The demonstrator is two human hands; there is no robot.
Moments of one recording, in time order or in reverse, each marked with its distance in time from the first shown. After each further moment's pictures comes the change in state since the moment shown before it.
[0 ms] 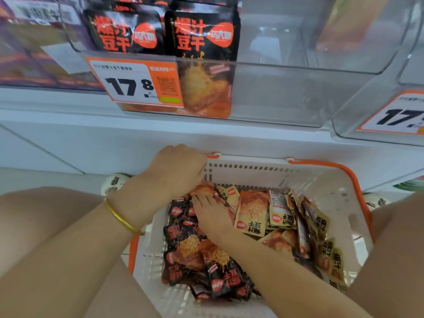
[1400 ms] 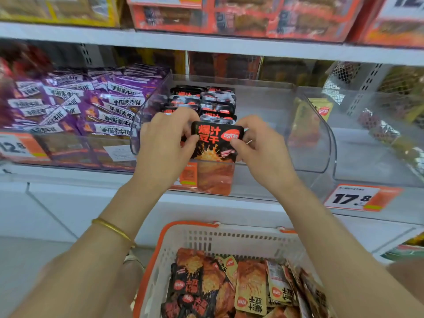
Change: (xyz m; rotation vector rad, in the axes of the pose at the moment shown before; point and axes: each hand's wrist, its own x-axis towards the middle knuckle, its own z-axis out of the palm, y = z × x) left_hand -0.008 -0.056 -0.125 -0.489 1.034 -0.042; right_hand -0.042 0.024 -0.339 0.551 0.870 -0.060
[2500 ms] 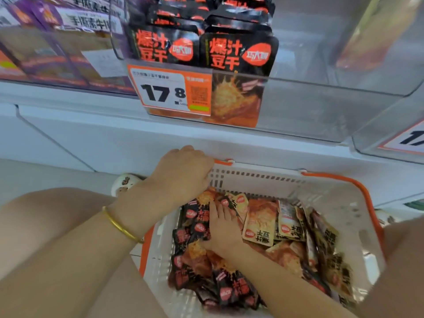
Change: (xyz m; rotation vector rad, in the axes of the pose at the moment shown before) left_hand -0.114 -0.011 0.054 0.432 -0.973 -0.039; right_hand -0.234 0.124 0.204 -0.485 -0.996 0.316
